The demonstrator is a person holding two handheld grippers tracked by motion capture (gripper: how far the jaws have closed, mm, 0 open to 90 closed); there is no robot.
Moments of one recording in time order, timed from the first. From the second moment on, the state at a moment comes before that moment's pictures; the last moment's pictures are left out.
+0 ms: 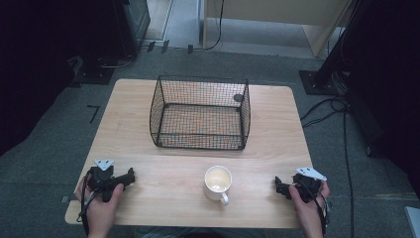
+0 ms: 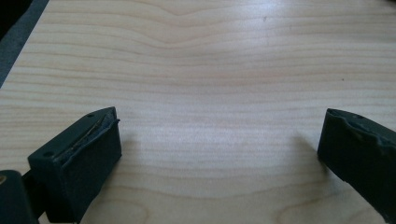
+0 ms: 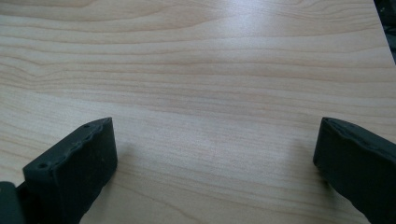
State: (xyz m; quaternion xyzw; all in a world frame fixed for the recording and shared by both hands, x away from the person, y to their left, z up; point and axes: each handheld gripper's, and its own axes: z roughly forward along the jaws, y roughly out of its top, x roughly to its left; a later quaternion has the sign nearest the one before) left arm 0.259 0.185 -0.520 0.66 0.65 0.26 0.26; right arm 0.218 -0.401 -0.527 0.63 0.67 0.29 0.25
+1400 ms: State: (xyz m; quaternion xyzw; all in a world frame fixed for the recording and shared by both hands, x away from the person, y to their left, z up) left arm 0.261 0.183 -0.520 0.66 0.65 0.26 0.26; right arm 0.176 -0.268 -0.461 0.47 0.74 0.45 0.18
